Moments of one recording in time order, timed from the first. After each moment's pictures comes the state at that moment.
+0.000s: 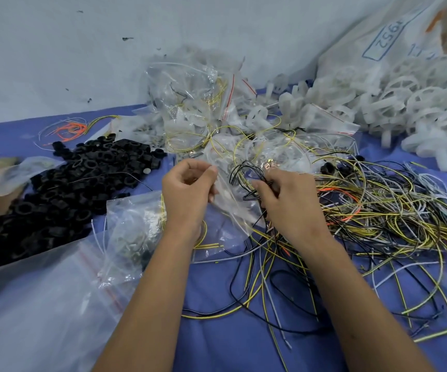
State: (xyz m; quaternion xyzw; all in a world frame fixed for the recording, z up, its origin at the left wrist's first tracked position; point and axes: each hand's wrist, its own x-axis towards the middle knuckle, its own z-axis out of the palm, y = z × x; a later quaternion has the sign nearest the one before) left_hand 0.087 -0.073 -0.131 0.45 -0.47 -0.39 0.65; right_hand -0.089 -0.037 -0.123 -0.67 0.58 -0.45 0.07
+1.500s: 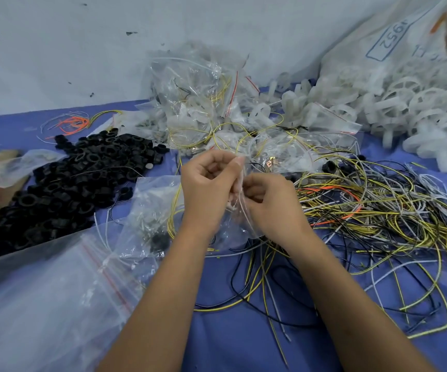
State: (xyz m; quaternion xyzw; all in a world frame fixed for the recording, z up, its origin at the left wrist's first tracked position) left_hand 0.062 -0.052 -0.114 0.33 -0.52 -0.43 0.66; right_hand -0.062 -0.032 -0.125 -0.66 0.52 -0.46 0.29
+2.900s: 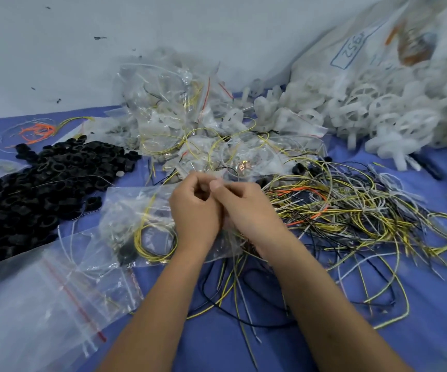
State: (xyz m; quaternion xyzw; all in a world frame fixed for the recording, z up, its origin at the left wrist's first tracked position) left_hand 0.036 -0.048 -0.143 0.51 -0.54 -0.27 0.61; right_hand -0.060 -0.021 -0.110 -0.55 0.55 -0.46 0.43
